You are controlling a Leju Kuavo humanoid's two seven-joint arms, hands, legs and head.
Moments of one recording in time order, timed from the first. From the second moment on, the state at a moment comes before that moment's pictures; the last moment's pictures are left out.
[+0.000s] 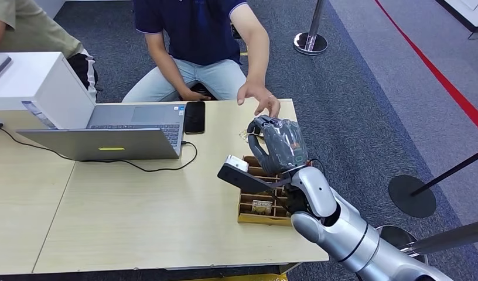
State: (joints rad) left arm -0.10 0.07 -0.94 -0.24 1.21 0.43 0.11; right arm -0.54 -0.26 0.87 -1.64 1.01 -0.30 0.48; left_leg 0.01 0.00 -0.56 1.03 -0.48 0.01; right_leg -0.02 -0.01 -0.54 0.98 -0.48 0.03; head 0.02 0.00
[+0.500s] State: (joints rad) left arm -0.10 0.08 -1.00 -0.24 1.15 0.38 0.11; right arm -0.79 -0.15 0.89 -1.13 0.89 -0.46 0.34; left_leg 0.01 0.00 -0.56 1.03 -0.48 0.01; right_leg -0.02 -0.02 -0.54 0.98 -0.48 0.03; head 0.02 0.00
